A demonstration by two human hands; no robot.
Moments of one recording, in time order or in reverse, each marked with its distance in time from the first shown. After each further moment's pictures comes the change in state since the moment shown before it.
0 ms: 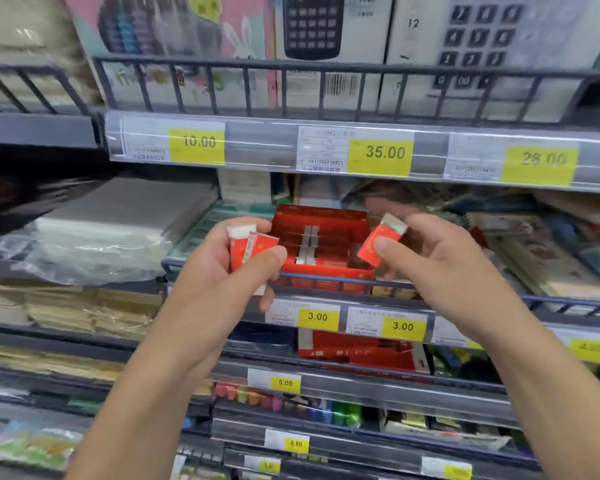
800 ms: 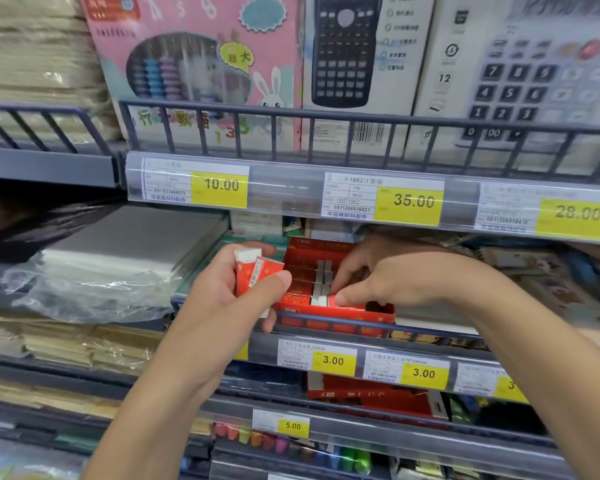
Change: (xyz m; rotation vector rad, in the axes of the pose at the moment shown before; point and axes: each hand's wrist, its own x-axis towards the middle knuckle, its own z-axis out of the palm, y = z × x) left_hand 0.026 0.000 -0.017 -0.009 0.011 -0.005; right_hand 0.091 -0.018 0.023 -0.612 -0.618 0.008
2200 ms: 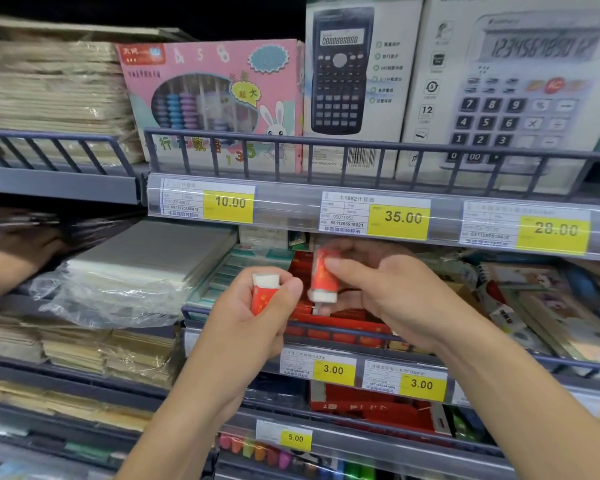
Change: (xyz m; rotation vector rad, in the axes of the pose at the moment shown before) left_hand -0.013 -0.002 0.018 0.011 0.042 0.008; right_hand -0.024 -0.026 0.029 1.153 0.284 -0.075
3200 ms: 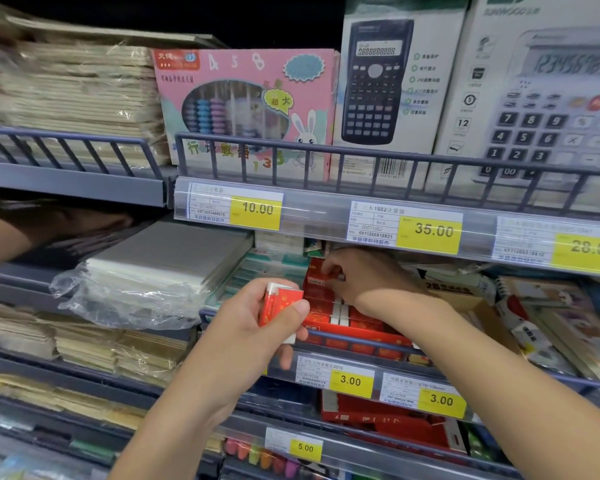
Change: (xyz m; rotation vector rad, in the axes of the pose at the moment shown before) left_hand 0.004 -0.004 -0.028 0.056 -0.089 -0.055; right_hand 0.075 0.022 0.007 -1.319 0.072 -0.047
